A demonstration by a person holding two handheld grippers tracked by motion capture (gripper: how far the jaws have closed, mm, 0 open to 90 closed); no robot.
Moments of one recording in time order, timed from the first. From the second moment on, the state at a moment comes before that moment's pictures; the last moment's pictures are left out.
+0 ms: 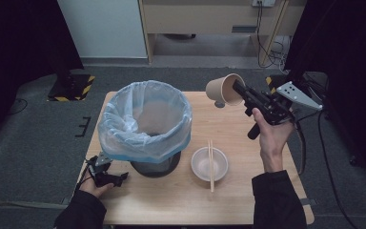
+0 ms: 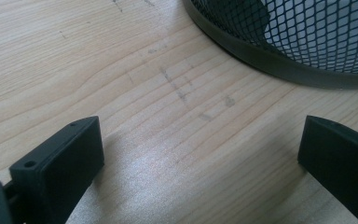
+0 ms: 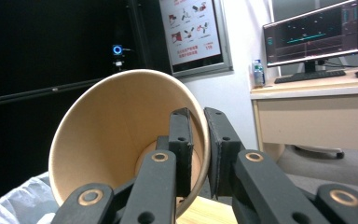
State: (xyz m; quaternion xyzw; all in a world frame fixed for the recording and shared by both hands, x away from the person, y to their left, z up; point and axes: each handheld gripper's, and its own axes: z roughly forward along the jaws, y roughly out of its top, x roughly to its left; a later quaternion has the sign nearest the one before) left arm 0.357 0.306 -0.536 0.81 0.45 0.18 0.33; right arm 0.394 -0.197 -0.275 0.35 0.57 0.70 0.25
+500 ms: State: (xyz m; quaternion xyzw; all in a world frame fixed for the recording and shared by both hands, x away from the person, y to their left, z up) left arm 0.357 0.306 -0.536 0.81 0.45 0.18 0.33; right arm 0.401 -0.148 -0.259 0.32 0.59 0.70 0.23
